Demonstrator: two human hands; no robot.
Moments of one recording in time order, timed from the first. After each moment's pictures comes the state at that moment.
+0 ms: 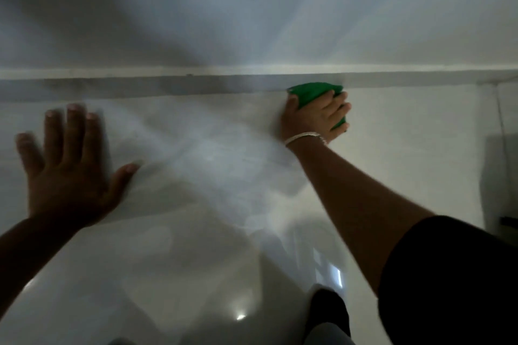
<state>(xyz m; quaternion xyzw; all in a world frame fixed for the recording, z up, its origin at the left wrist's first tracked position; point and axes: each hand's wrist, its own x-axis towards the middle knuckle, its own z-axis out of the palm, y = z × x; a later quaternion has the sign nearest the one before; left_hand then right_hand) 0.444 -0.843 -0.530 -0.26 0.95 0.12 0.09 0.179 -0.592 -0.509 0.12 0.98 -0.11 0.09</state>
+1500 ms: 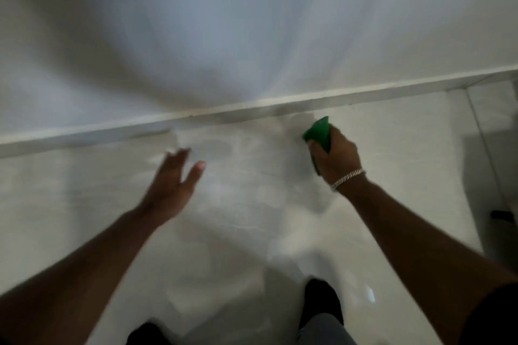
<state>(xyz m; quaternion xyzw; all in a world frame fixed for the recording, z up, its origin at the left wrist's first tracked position) 0.366 -0.747 -0.427 -0.32 0.85 0.38 0.17 0.191 -0.488 -0.397 -0.05 0.95 -0.26 0.18</state>
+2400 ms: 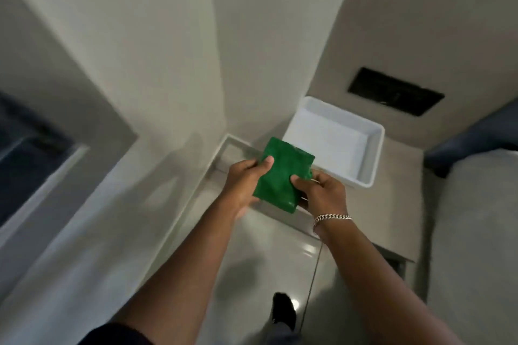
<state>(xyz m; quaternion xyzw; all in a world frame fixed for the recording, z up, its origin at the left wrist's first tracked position) 0.113 -0.252 0.097 -0.05 0.63 0.65 0.41 0.215 -0.138 0.111 0.48 0.51 -0.71 -0.11</state>
